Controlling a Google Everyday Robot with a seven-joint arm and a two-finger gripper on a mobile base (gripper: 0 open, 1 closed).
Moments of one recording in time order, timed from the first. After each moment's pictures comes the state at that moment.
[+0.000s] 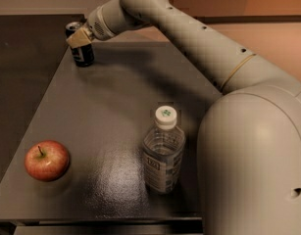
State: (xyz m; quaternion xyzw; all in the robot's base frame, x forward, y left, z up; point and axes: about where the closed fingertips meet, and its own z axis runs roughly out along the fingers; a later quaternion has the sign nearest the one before) arm 0.748 0.206 0.914 -0.49 0.71 0.28 0.43
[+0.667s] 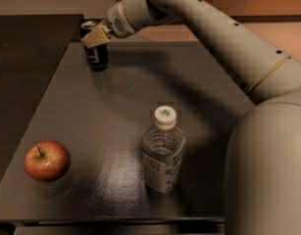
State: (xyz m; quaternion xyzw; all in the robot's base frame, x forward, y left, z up) arm 0.716 0.152 0.930 -0.50 0.71 0.29 0.41
